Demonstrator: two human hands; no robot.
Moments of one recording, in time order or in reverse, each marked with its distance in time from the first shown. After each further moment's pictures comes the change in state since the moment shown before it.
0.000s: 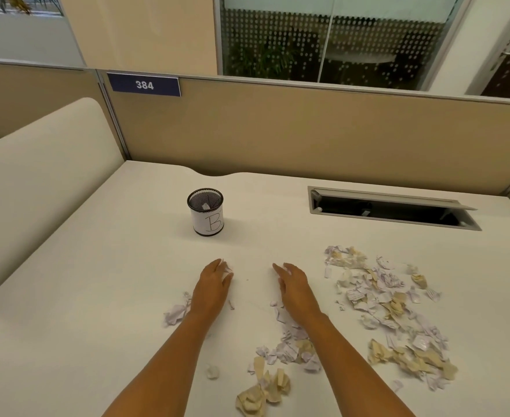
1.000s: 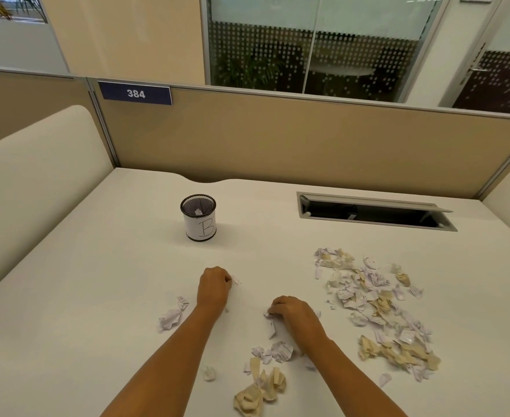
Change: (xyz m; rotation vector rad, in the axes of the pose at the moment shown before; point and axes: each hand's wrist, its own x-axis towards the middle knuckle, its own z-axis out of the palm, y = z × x) left_hand 0.008 0.030 -0.005 -0.099 -0.041 -0.170; right_hand -0.042 0.011 -0.006 -0.206 -0.106 -0.287
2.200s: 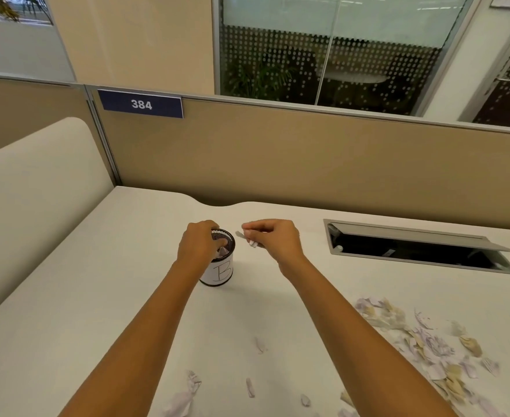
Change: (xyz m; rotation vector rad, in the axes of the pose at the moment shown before) left_hand 0.166 0.033 -0.108 0.101 0.112 0.045; right_hand 0.232 -0.074 -0.109 0.972 0.291 0.367
